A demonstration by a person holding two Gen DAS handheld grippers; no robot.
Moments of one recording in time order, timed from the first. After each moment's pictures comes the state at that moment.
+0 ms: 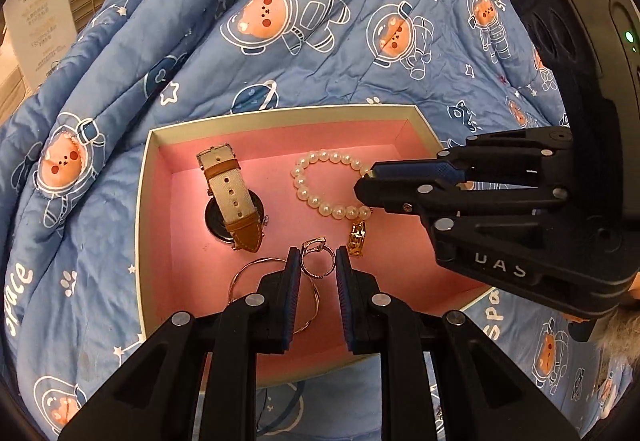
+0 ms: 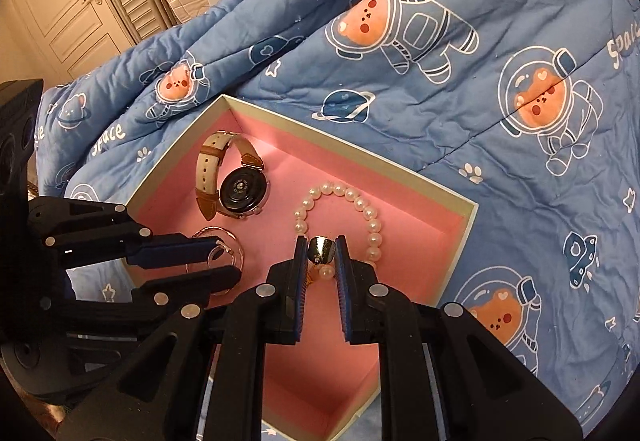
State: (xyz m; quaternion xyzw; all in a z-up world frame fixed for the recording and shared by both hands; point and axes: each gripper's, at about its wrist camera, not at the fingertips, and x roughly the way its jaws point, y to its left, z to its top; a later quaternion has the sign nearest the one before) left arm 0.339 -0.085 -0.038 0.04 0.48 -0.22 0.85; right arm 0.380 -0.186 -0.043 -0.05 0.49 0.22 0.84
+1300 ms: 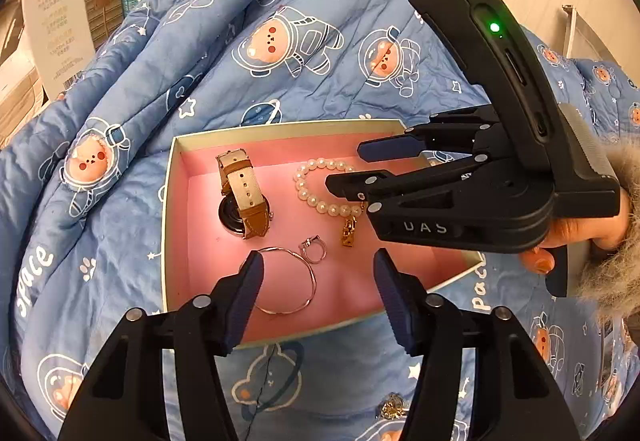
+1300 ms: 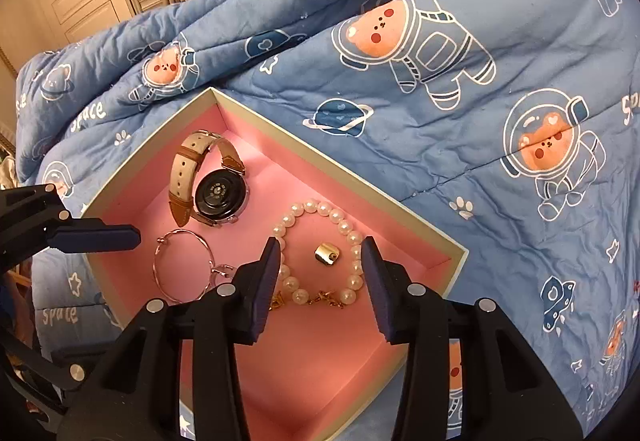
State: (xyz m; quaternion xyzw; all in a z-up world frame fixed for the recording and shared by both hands) left arm 0.299 -0.067 -0.017 0.03 0.43 -0.22 0.88; right arm 0.388 -0.171 -0.043 -0.12 0.47 0.22 0.85
